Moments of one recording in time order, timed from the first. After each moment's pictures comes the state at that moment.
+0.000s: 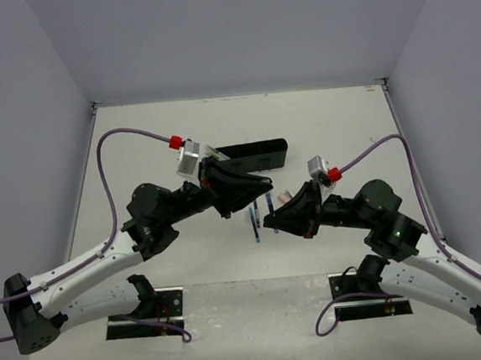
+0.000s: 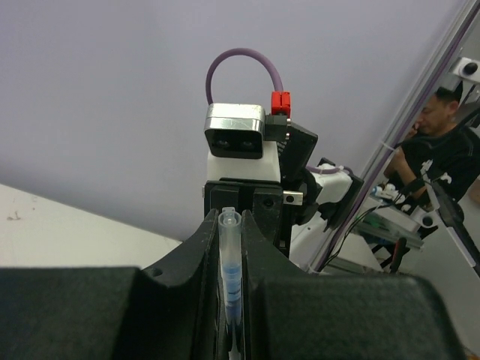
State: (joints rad) left arm -0.98 1.00 0.83 0.59 0.39 -0.59; right arm 0.88 0.63 0.71 0.04 -0.52 0.42
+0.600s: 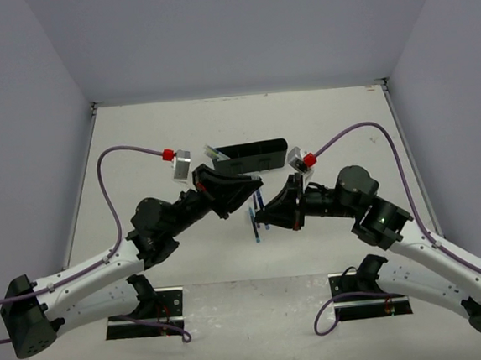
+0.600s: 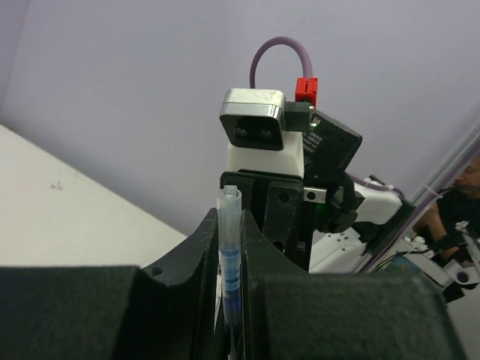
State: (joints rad) left arm -0.98 0.96 0.62 0.76 0.18 -0.67; right arm 0.84 0.79 0.77 -0.04 -0.56 0.48
